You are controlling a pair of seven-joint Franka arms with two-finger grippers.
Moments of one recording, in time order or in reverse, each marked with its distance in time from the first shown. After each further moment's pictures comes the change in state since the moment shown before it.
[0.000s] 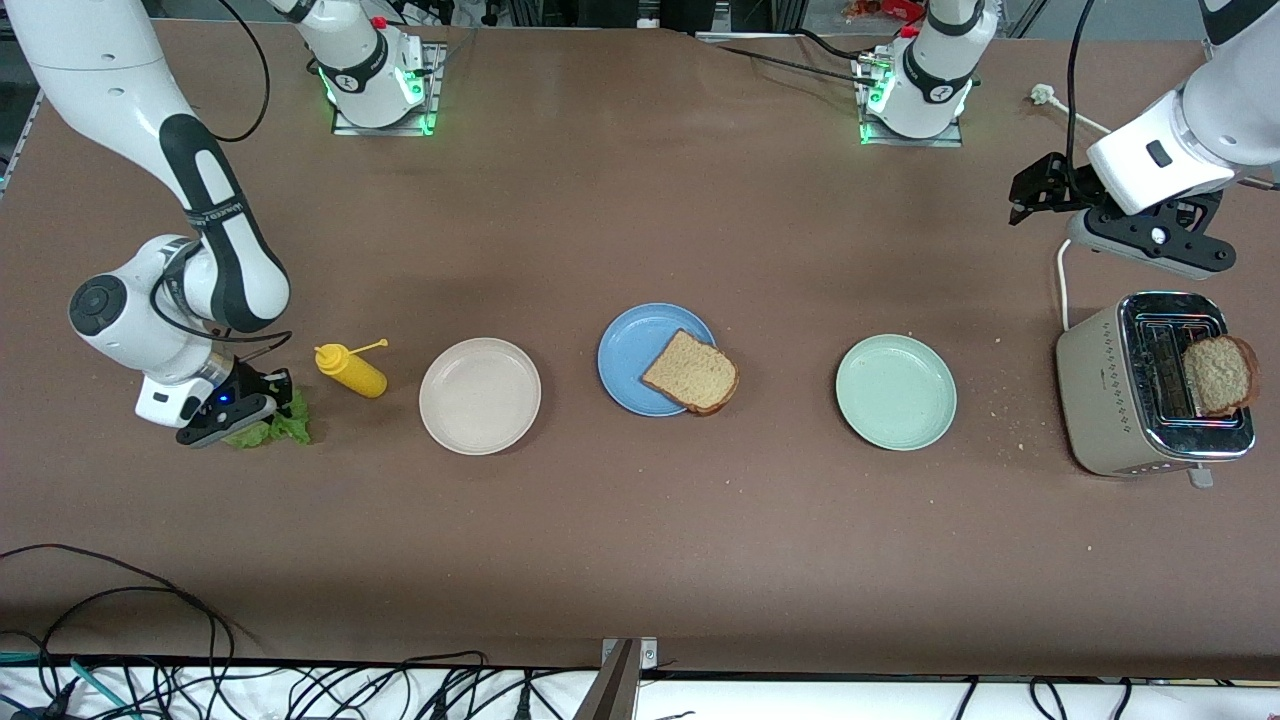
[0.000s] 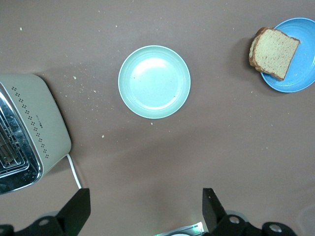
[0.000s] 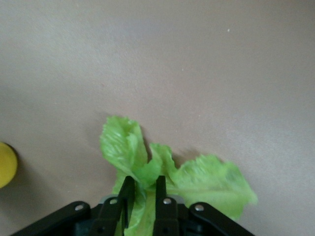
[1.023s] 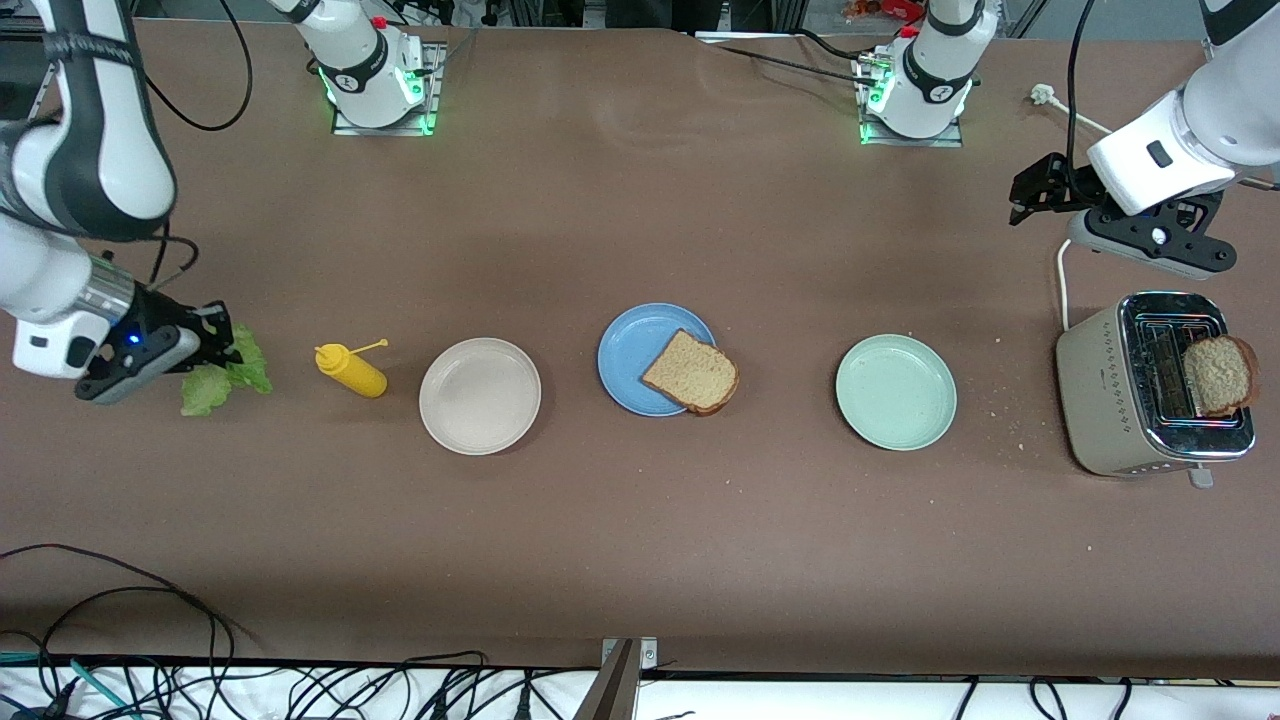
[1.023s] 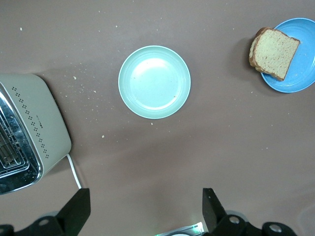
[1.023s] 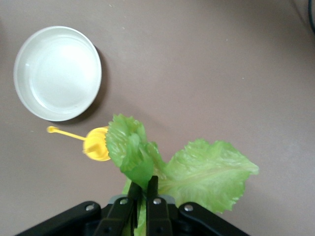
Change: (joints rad) left arm 0.000 0.001 0.000 0.001 0.000 0.000 0.000; right arm 0.002 -0.360 0.009 0.099 0.002 -0.571 0.008
